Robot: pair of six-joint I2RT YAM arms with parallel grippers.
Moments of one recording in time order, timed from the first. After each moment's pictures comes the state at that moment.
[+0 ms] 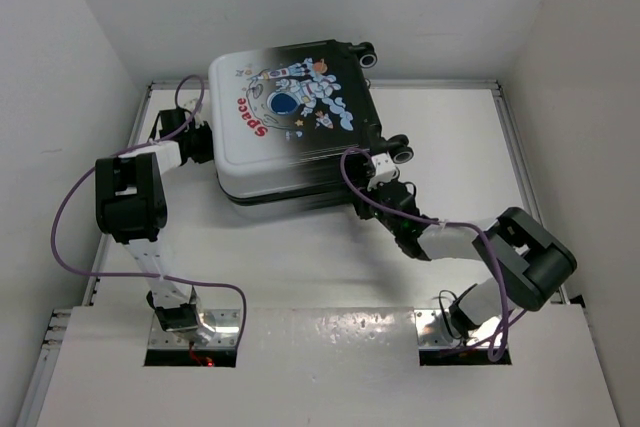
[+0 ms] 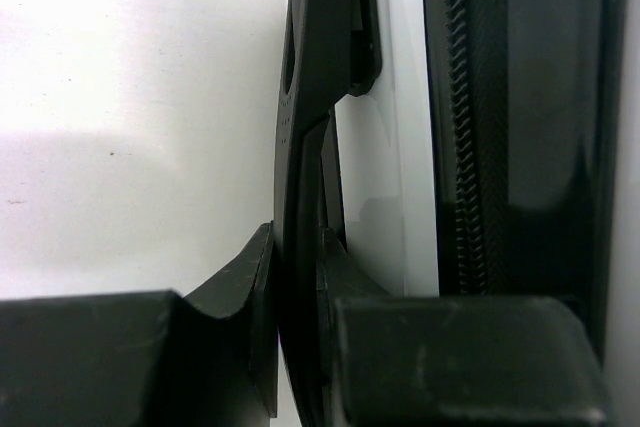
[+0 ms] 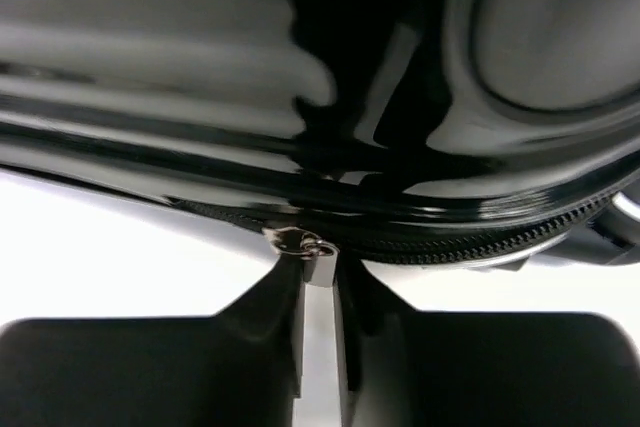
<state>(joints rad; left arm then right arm) 0.14 1.91 1.17 -0.03 0.38 -0.27 0.65 1.51 0.41 0.72 0.14 0.27</state>
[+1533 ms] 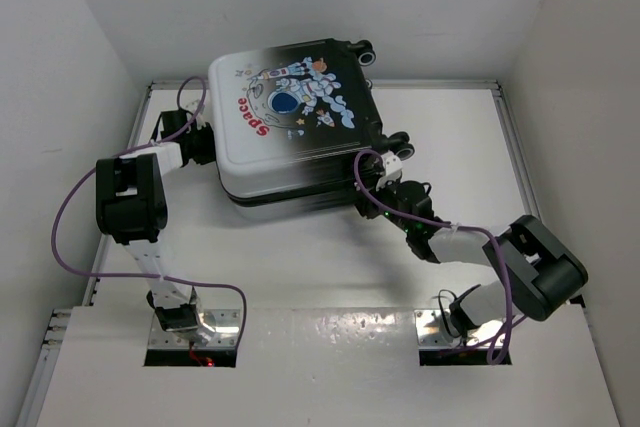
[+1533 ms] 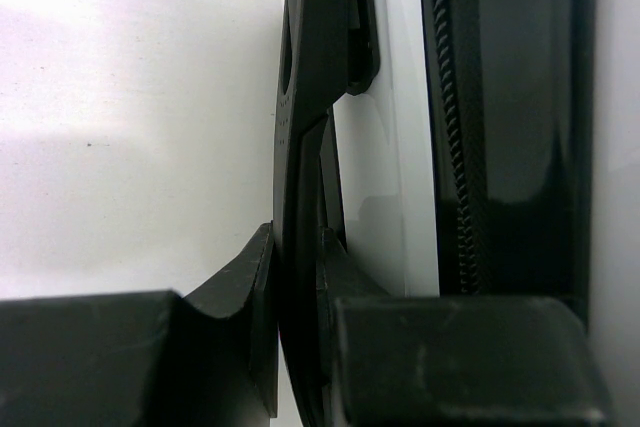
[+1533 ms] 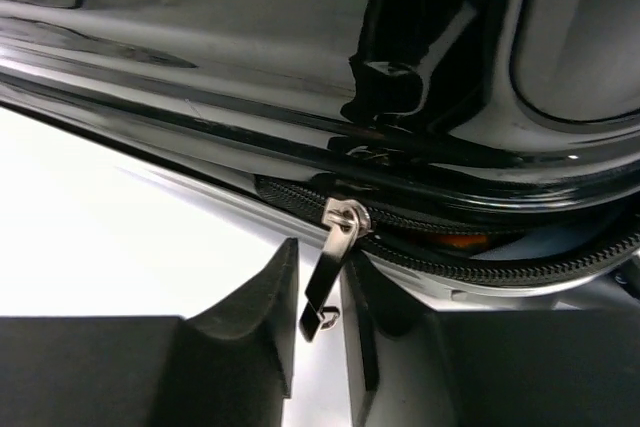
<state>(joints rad) 0.13 1.90 1.15 -0.02 0.39 -0.28 0.57 1.44 0.35 0.83 -0.10 0.23</state>
